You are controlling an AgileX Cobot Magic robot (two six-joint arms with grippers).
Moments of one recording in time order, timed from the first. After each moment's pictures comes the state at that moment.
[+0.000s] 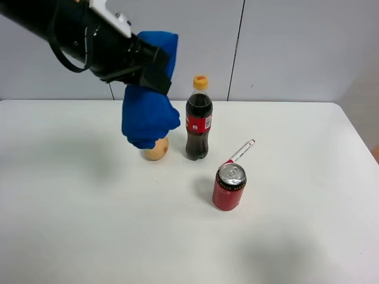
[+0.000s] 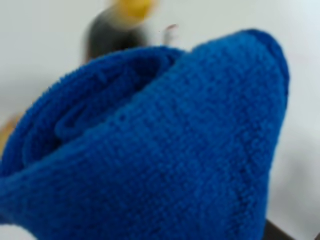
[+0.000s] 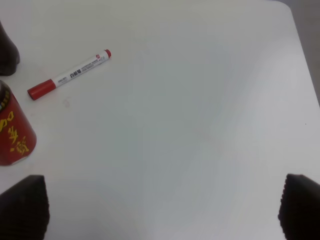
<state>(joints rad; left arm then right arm) -0.62 1.47 -1.41 -0.27 0.87 0.10 0.04 0.00 -0.50 0.00 1.06 -0.01</state>
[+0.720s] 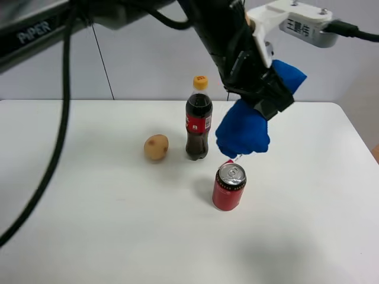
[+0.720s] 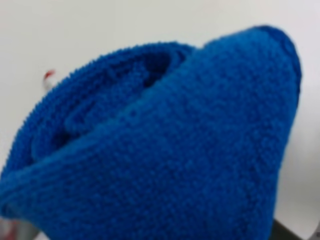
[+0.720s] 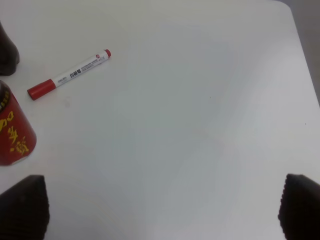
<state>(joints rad) -0.90 2.09 -2.16 -0.25 1.14 0.32 0.04 0.00 -0.50 0.00 1.06 -0.01</state>
